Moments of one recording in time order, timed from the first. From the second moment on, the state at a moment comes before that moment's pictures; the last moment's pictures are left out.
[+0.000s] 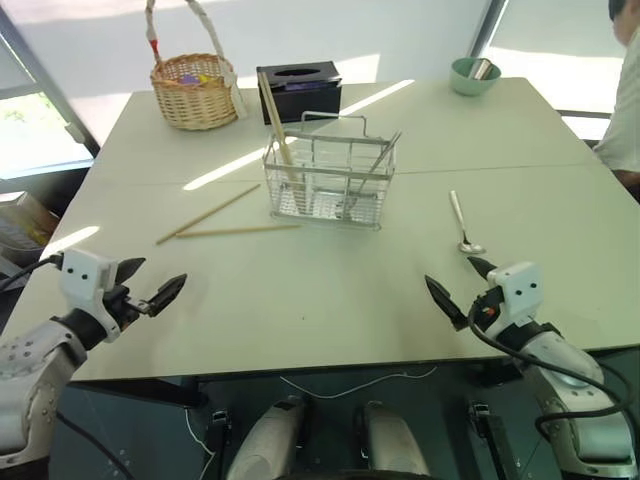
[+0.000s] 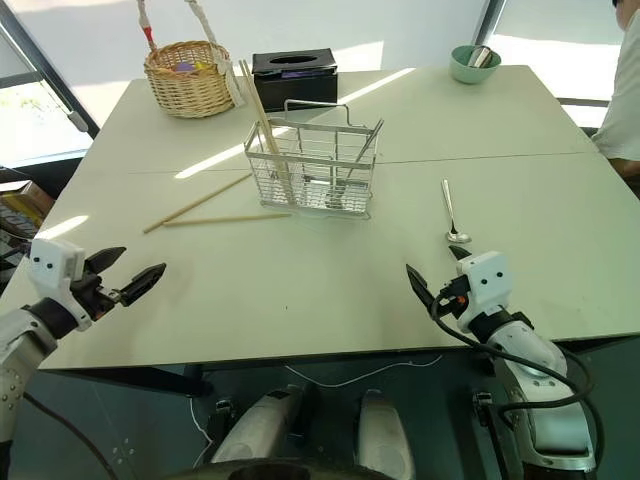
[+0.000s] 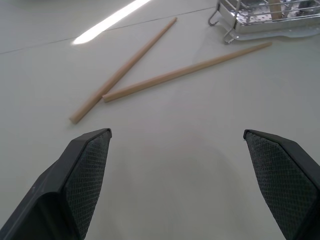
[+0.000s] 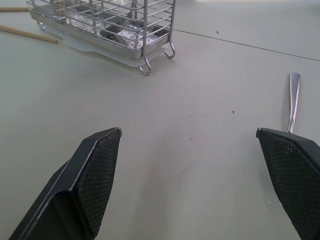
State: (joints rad) left arm 0.15 0.64 0.46 -0.33 -0.51 0.51 -0.63; right arm 0.18 -0.46 -0.21 -0.44 0.29 0.32 0.44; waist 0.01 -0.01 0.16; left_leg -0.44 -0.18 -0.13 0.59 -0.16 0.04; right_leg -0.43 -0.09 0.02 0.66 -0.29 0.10
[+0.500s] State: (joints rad) left arm 0.18 0.63 0.45 -0.33 -0.51 0.50 -0.63; right arm 0.18 -0.46 -0.21 -0.45 0.29 0.34 0.44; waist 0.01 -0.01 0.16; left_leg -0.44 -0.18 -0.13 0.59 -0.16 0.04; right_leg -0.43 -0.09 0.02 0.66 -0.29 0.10
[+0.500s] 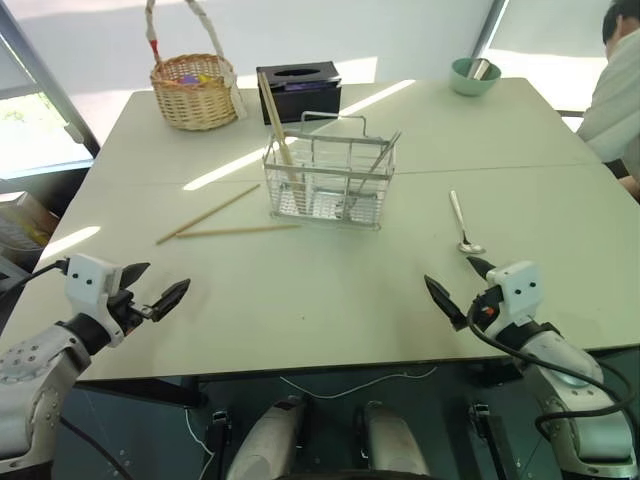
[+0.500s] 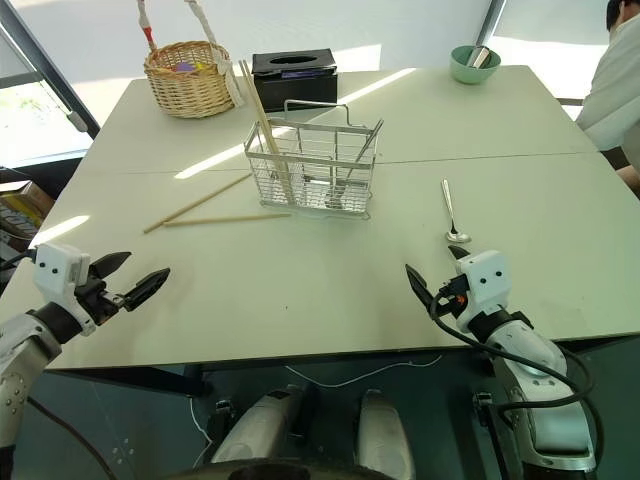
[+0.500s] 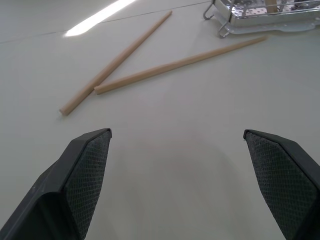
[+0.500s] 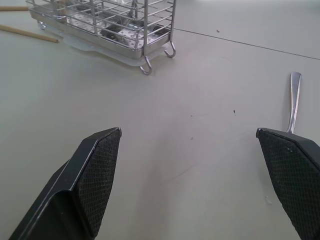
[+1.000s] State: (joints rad) left arm 0.15 0.64 0.45 -0.33 -0.51 0.50 -0.63; right arm 0.18 -0.46 -0.21 -0.48 0.29 0.36 0.43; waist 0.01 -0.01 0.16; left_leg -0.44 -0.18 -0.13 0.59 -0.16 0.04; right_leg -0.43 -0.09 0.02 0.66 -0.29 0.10
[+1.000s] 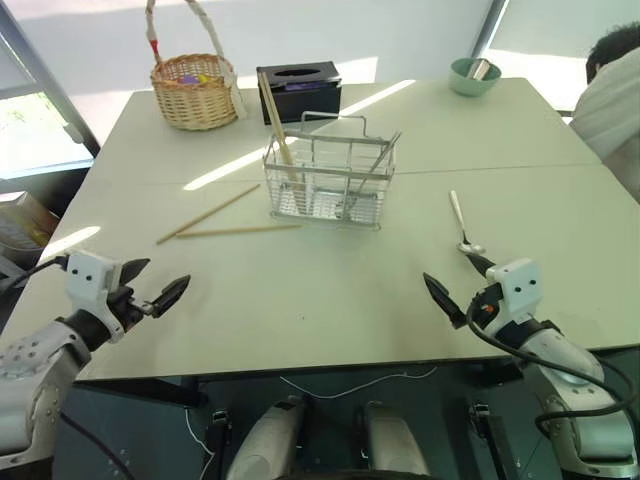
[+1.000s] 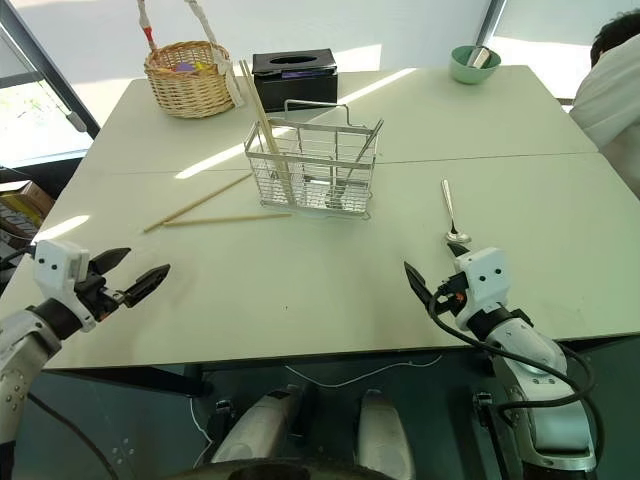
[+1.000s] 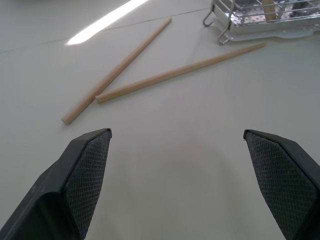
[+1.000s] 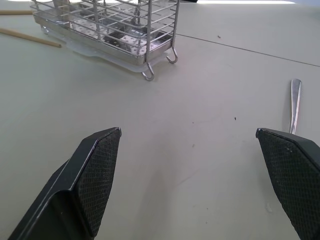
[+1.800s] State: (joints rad) left arm -0.44 0.82 0.43 -0.37 -0.86 0.81 -0.63; right arm -0.45 -0.51 -0.18 -0.16 0.30 0.76 0.31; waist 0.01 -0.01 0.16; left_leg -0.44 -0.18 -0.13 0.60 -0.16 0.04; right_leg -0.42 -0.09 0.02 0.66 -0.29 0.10
